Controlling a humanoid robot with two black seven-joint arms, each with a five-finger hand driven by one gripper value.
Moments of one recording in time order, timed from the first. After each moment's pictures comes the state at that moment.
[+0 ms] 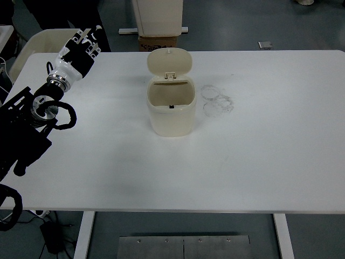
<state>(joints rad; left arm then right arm) -0.97 0.18 -0.75 -0.36 -0.14 -0.38 -0.17 0.01 0.00 0.36 0.20 -0.15 0.00 0.15</state>
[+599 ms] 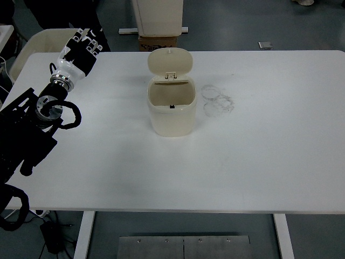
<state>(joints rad) -0.97 0.15 -0.79 -0.35 -0.18 -0.38 -0.18 0.01 0.00 0.36 0.20 -0.14 0.00 0.15</state>
